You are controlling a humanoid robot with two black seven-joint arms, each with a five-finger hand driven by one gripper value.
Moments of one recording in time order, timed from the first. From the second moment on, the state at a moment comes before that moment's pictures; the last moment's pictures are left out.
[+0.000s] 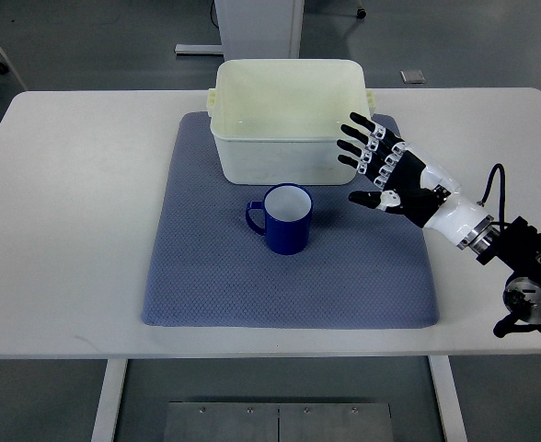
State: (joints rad) left arm -0.04 0.00 -0.10 -0.15 0.08 0.06 -0.04; right arm 0.56 -0.46 0.62 1.30 -0.49 0.26 0.44
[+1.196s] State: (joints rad) left arm -0.04 0.00 -0.10 -0.15 0.08 0.06 -0.04; right arm 0.58 -0.21 0.42 1.16 -0.53 -0.08 0.58
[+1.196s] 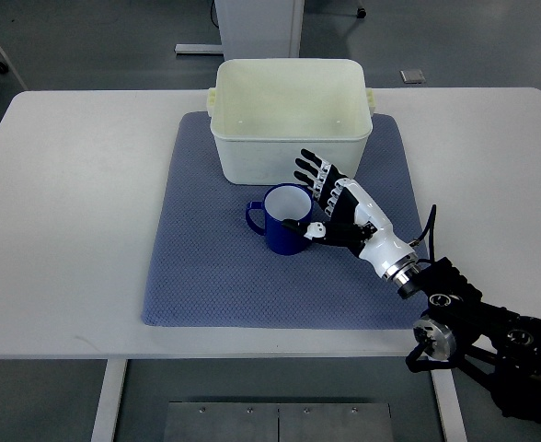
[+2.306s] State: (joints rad) left arm -0.04 0.00 -0.10 -0.15 0.08 0.06 -0.04; right arm 0.60 -0.10 0.35 0.98 -0.54 -0.18 0.61
